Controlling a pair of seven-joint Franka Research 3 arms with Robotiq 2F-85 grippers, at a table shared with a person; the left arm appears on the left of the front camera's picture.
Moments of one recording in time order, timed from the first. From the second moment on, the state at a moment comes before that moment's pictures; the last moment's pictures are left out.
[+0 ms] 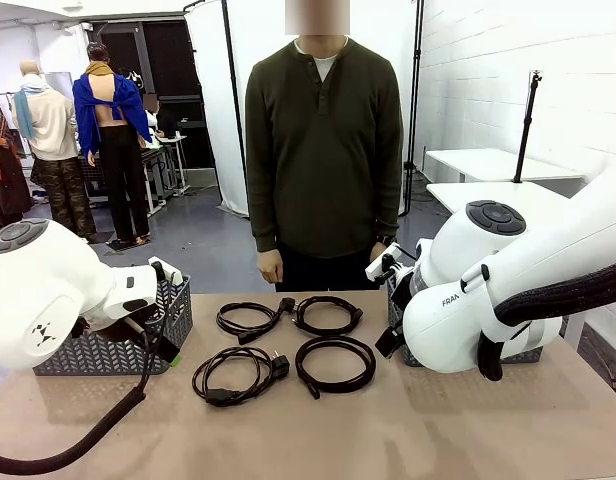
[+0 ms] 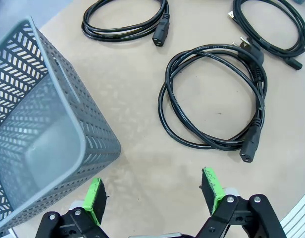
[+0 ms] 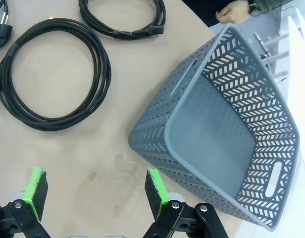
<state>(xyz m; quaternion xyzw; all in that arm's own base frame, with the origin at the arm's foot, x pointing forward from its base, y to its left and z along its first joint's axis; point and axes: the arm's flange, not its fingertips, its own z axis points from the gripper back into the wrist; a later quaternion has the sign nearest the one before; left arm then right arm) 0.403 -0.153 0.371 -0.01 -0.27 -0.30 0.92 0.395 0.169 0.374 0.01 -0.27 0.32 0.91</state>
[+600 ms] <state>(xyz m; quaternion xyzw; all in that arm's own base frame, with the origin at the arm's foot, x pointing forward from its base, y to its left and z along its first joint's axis) 0.392 -0.149 0.424 -0.02 -0.30 -0.31 0.90 0.381 0.168 0.427 0.05 -0.28 0.34 0.90</state>
